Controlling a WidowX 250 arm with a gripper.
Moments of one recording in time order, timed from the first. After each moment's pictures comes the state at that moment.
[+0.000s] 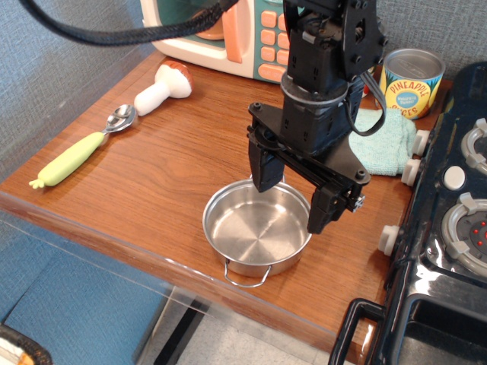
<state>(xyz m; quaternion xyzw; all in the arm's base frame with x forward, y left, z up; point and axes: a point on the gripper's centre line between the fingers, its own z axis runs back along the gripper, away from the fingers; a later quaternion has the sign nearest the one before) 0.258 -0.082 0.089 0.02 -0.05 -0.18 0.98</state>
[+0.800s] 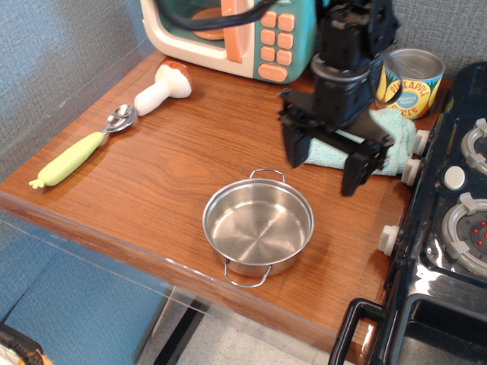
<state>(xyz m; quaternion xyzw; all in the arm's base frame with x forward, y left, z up) 0.331 -0.084 0.067 0.00 -0.05 -0.12 0.99</state>
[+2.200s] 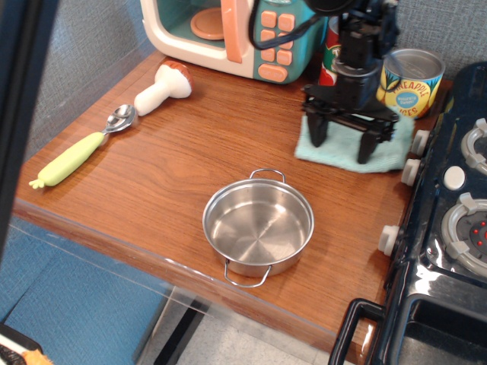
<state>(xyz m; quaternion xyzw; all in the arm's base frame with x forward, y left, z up) 0.406 -0.043 0.009 0.02 -0.03 -0.04 1.00</state>
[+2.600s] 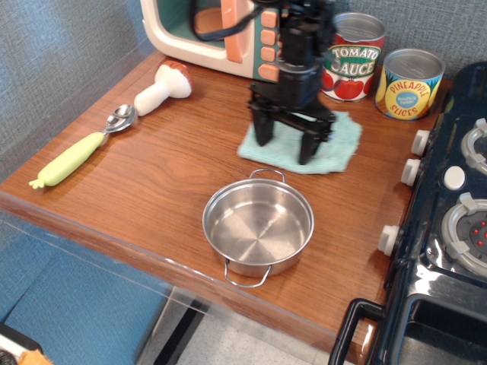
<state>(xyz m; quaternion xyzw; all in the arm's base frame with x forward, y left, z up) 0.383 0.014 0.010 0.04 -0.01 -0.07 1.00</state>
